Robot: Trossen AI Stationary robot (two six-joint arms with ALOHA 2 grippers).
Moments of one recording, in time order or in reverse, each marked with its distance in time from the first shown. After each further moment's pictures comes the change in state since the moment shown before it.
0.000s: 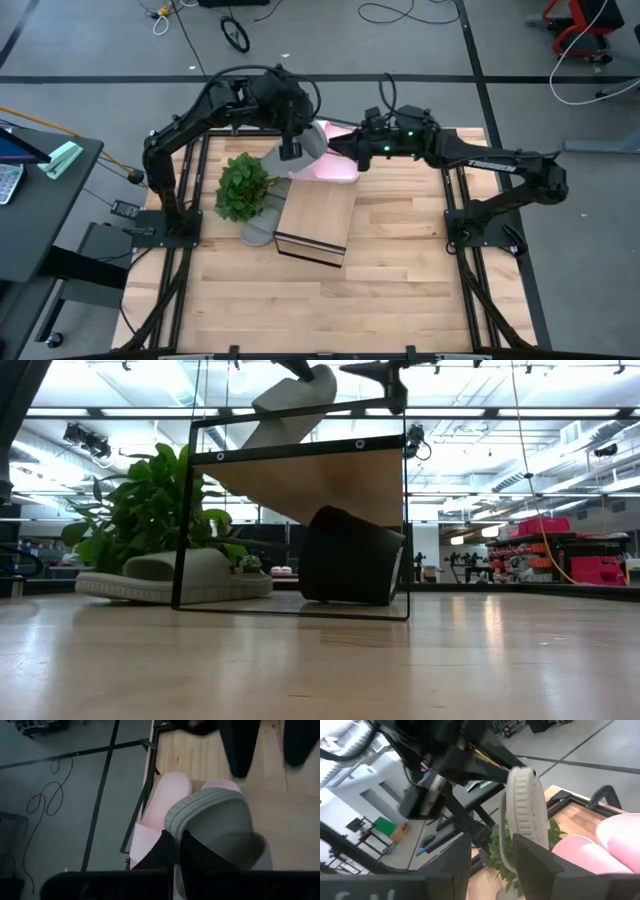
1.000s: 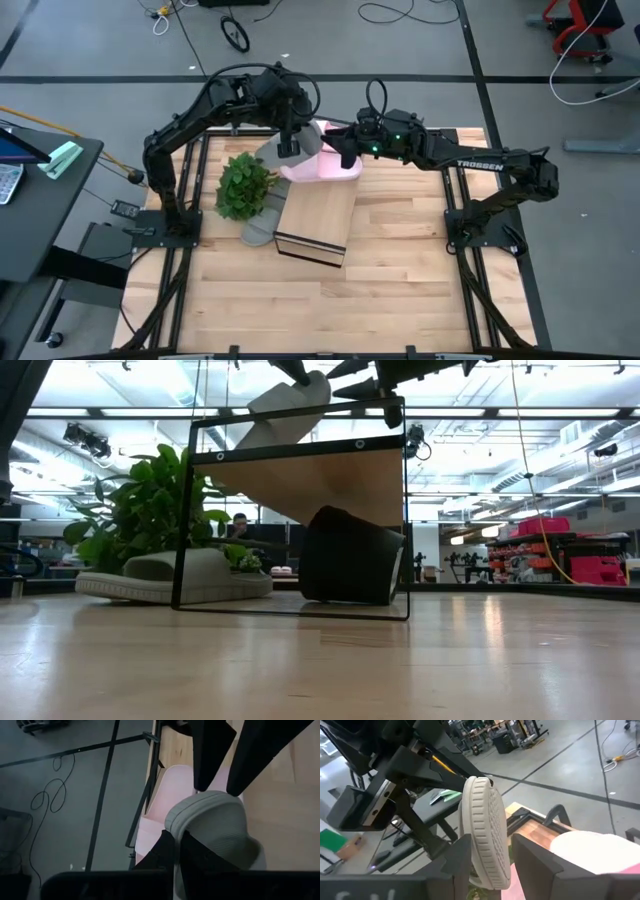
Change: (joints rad) left arm 0.004 0.001 -0.001 -0.017 0.000 0.026; right arm 0.005 0.066 0.000 0.039 0.204 -0.099
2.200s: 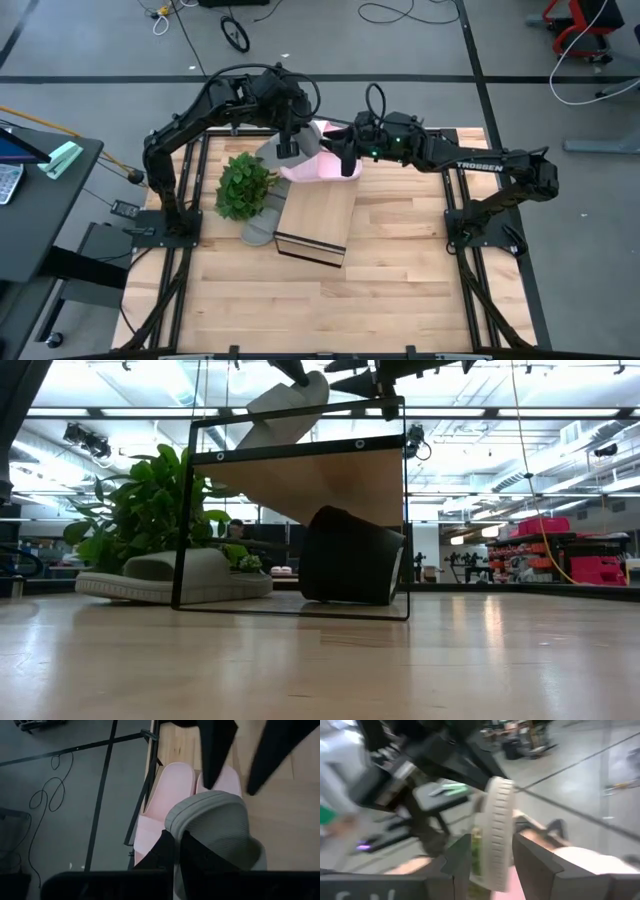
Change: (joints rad) left arm 0.007 0.000 0.001 -0.015 -0.003 0.002; right arm 0.031 0.001 0.000 0.016 0.014 -0.192
